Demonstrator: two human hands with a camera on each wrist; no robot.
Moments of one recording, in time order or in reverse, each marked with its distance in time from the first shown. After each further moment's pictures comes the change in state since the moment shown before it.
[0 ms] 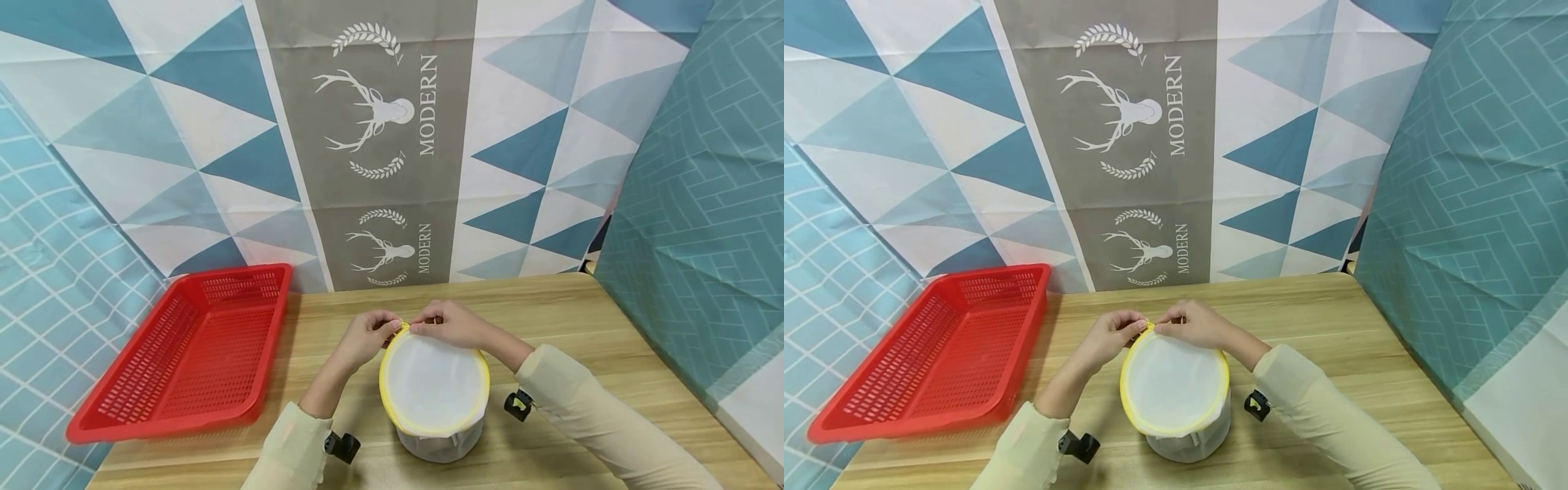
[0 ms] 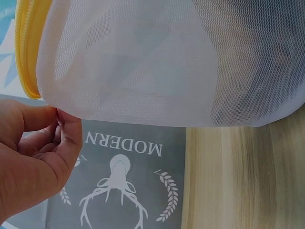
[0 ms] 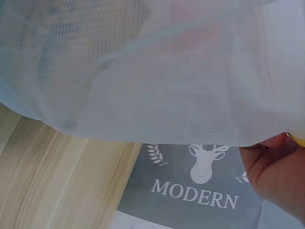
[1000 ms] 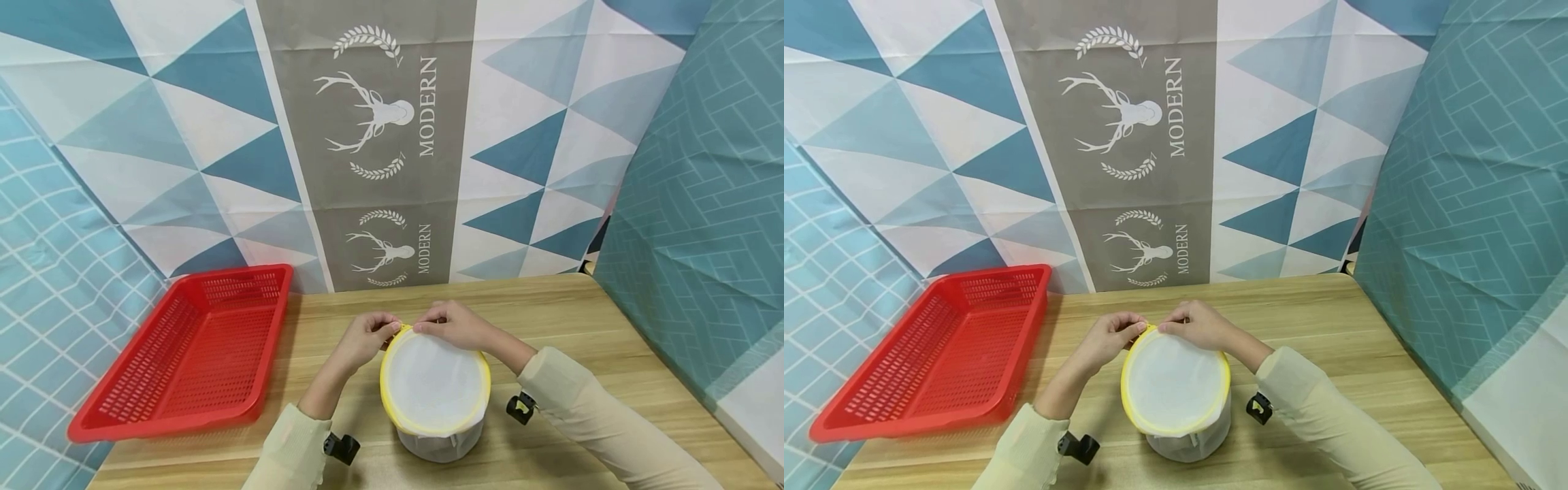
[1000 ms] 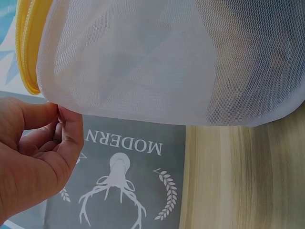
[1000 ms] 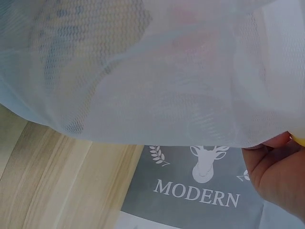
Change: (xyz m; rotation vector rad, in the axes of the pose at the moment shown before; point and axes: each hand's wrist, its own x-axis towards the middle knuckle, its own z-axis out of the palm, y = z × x) left_hand -0.004 -0.001 -0.002 -0.023 -0.043 0.037; right_hand -0.006 -0.001 0.001 0.033 0.030 0.005
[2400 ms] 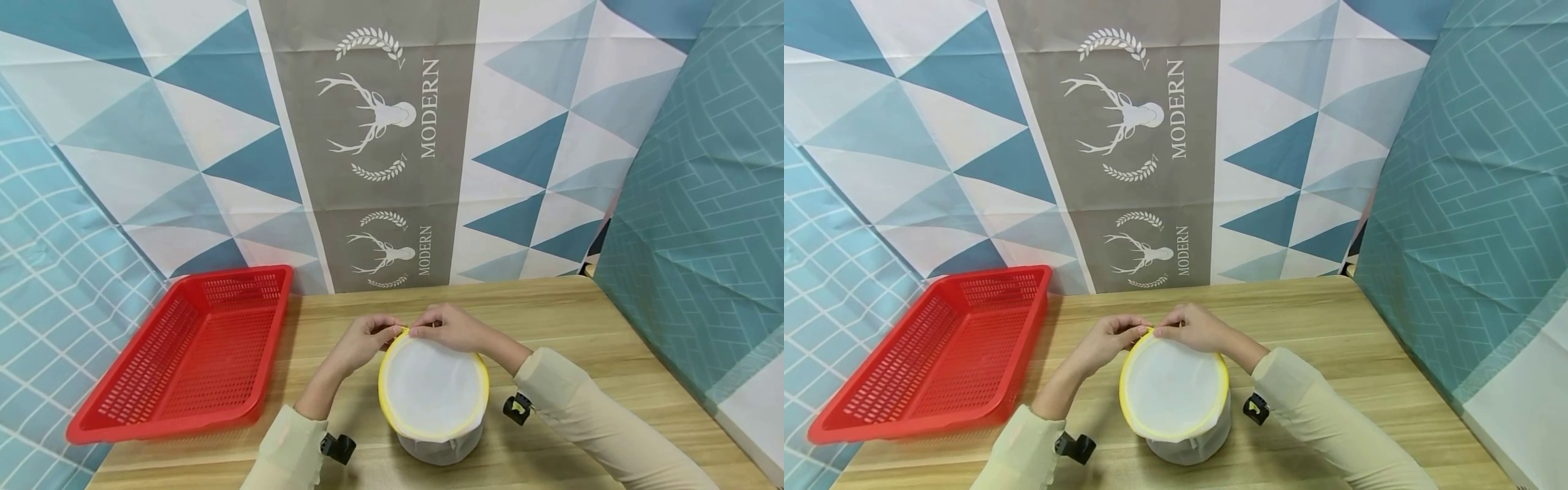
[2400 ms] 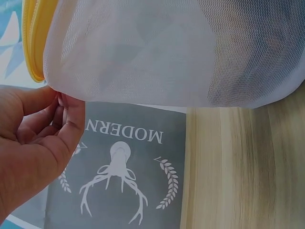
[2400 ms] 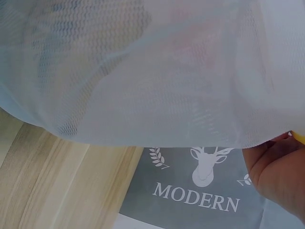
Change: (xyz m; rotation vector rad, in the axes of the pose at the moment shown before) left_hand 0.000 -0.006 -0.008 0.028 -0.067 0.034; right_hand 0.007 0.001 0.005 -0.010 -0.043 -0.045
